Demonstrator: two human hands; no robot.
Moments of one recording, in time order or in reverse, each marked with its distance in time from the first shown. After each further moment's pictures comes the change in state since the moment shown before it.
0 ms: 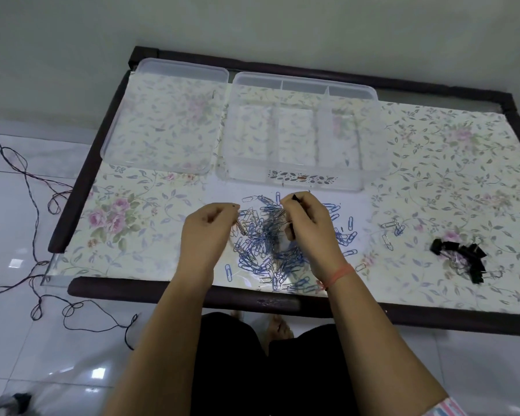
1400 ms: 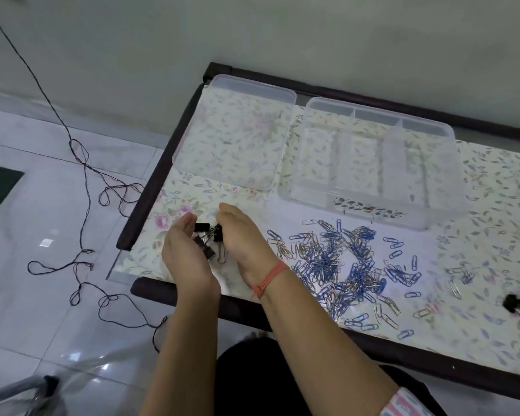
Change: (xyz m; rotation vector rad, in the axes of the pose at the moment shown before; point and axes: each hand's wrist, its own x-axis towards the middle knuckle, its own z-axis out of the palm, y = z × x) left_hand 0.029 -0.013 -0.082 -0.581 0.587 -0.116; right_hand -0.007 -0.041 0.174 -0.051 -0.441 0.299
